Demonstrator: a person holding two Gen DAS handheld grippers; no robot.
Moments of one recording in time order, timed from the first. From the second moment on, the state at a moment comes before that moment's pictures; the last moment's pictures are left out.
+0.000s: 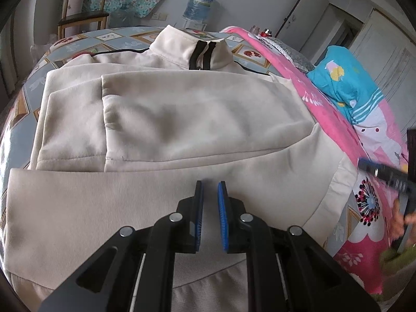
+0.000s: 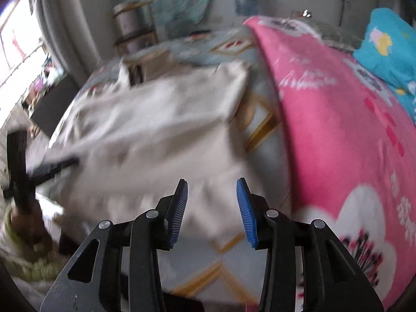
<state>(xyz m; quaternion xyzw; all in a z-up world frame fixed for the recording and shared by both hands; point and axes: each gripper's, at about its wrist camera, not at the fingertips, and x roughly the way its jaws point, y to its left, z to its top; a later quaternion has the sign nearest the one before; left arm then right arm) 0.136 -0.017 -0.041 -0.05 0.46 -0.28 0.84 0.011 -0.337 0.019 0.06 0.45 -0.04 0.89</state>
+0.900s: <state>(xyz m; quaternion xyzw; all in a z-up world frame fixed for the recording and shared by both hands) 0.174 -0.007 -0.043 -0.11 0.54 -0.33 0.76 0.046 -0.252 0.002 0.02 0.46 0.08 0.89</state>
